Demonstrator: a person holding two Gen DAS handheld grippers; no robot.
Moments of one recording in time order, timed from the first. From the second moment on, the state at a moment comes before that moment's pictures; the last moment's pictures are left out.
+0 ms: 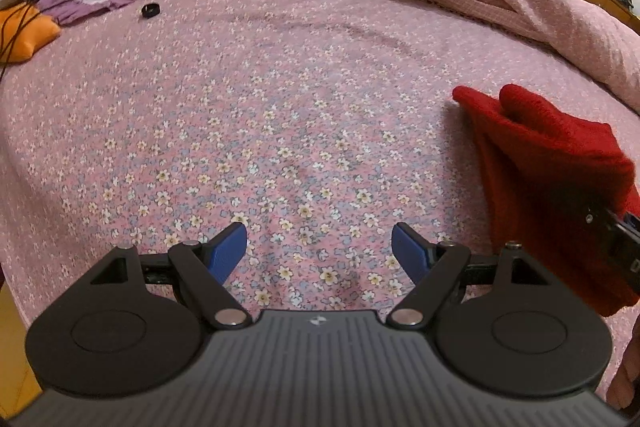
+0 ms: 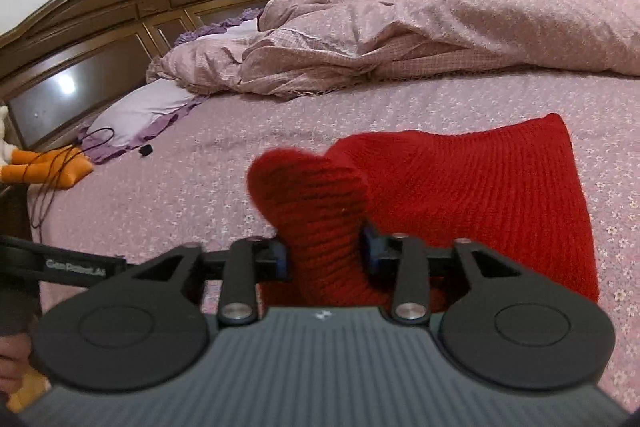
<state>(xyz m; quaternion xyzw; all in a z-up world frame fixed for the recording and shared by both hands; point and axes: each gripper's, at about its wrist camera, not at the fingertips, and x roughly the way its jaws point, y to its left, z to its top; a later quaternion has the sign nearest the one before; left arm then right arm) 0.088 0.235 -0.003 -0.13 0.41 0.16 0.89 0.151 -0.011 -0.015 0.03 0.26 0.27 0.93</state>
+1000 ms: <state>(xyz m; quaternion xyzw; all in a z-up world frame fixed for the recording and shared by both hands) 0.142 0.120 0.067 -0.07 0.37 0.04 0.93 0.124 -0.161 0.012 0.20 0.27 0.15 0.93</state>
